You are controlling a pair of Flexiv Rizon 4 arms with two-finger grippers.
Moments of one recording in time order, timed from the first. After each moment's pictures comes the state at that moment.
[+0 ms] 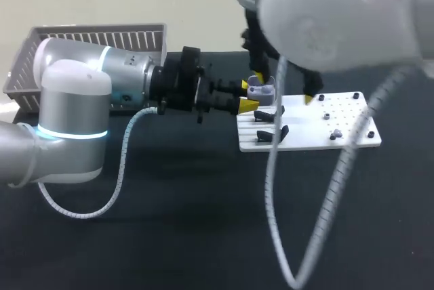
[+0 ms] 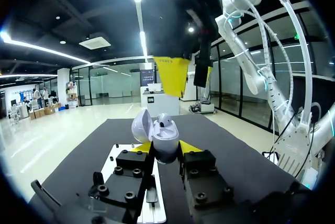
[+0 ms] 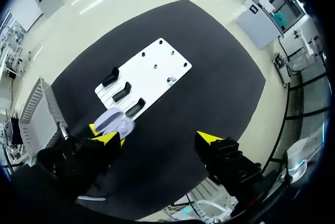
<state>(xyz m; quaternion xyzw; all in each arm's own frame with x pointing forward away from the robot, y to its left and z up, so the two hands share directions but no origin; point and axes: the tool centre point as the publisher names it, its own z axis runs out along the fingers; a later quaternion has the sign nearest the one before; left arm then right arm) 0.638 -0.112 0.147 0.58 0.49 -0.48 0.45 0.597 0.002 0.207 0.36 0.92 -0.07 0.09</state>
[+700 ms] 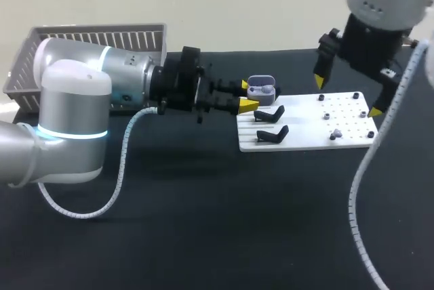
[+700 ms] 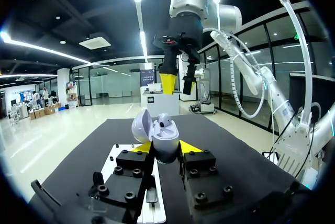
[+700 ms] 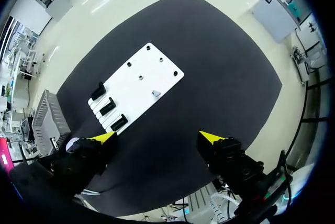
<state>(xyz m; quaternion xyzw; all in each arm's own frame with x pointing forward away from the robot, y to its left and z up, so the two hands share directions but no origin) 0.638 -0.113 0.147 0.58 0.49 -0.48 0.45 0.589 -0.088 0.195 0.35 0.93 0.04 0.09</state>
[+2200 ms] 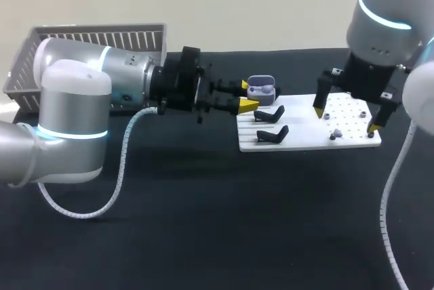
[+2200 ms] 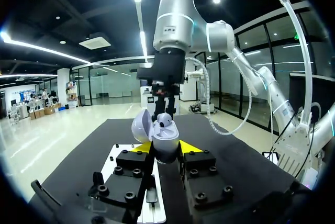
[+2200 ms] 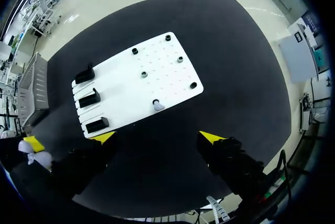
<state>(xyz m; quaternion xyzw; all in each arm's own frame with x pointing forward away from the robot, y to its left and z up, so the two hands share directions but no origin) 0.638 -0.112 0.147 0.58 0.49 -0.48 0.45 0.619 -0.114 0.101 0.20 0.98 0.02 0.07</state>
